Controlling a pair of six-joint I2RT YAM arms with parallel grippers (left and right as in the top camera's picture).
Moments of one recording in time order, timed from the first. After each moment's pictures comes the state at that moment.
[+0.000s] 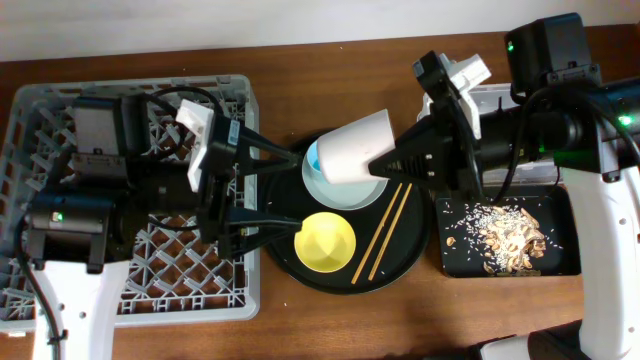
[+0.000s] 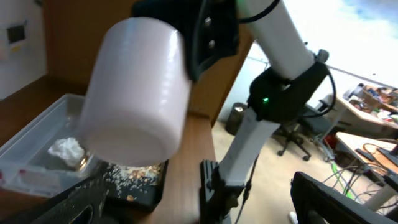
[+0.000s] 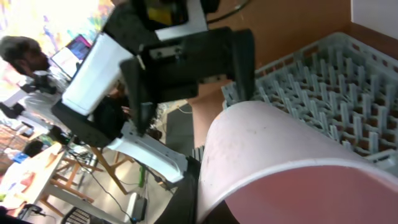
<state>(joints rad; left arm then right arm) -0.15 1.30 1.61 -1.08 1.44 0.47 0.17 1.58 2.15 -1.69 -1.34 -0.61</state>
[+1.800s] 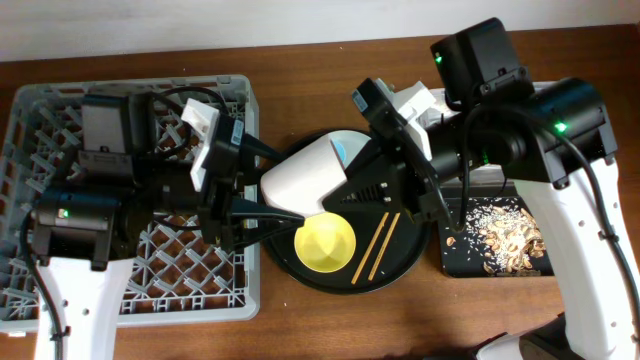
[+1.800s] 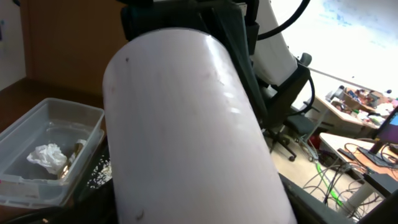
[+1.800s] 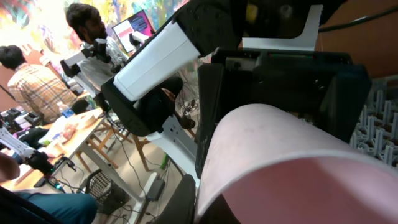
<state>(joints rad) -0.18 1.31 1.61 -1.06 1.49 0.44 0.40 1.62 2.15 -1.58 -1.42 -0.65</state>
